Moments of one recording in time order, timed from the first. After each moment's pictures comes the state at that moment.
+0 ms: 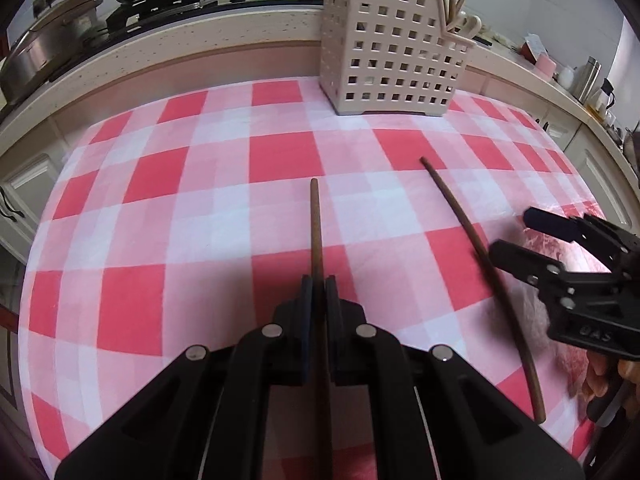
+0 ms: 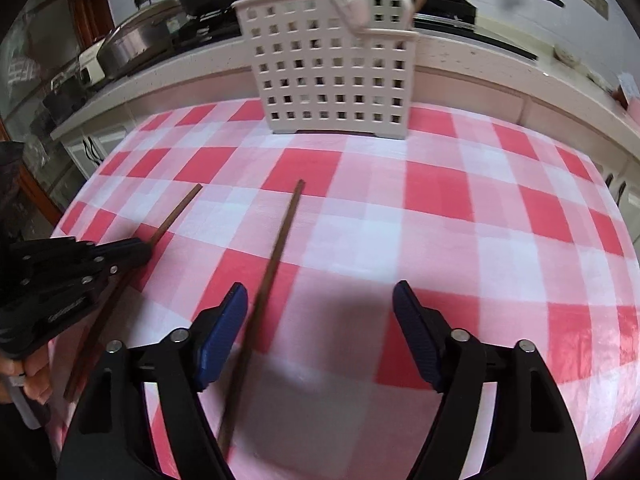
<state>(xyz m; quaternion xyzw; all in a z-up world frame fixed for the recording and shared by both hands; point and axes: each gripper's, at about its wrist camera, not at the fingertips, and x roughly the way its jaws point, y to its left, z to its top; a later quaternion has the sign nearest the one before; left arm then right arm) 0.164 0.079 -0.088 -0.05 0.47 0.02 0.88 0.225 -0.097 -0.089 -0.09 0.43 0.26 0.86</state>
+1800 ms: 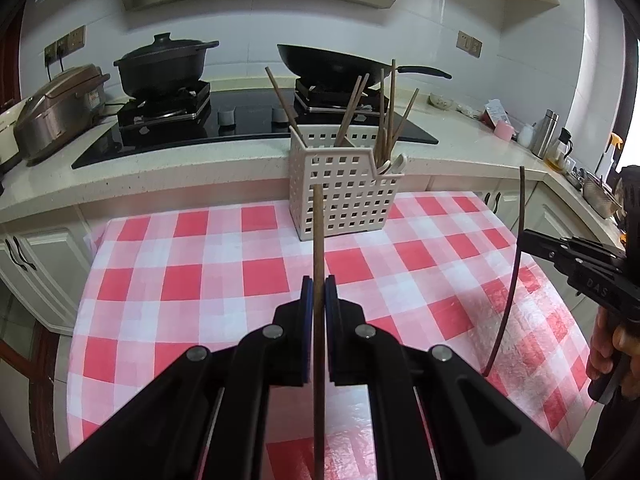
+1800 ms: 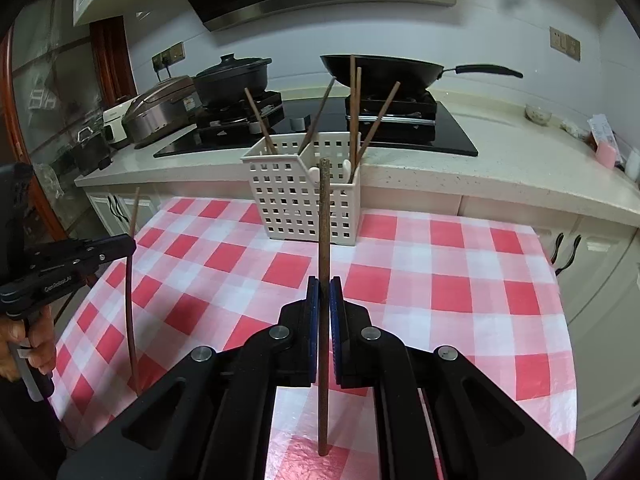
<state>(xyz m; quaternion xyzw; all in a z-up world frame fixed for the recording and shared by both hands) 0.127 0.059 0.044 -0.05 0.35 0.00 0.94 0.196 -0.191 0.038 -0.04 0.33 0.28 0.90</state>
